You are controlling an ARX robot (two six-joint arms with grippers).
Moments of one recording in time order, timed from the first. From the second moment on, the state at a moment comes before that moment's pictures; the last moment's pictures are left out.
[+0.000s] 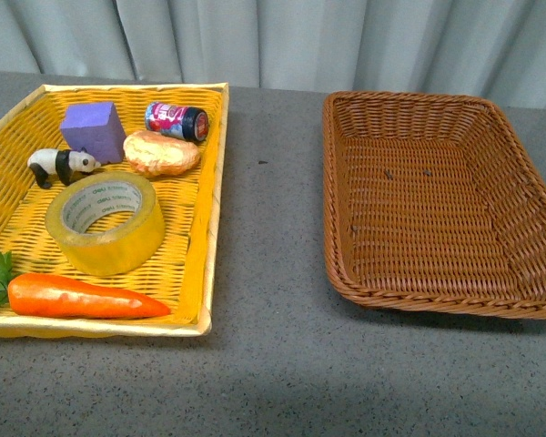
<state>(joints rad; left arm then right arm) 0.00 0.00 0.02 0.00 0.00 0.00 0.00 0.00 0.00 0.00 0.00 -0.01</state>
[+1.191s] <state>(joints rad) 0.00 1.58 0.57 0.28 0.03 -0.24 0.00 0.00 0.00 0.00 0.00 -0.01</state>
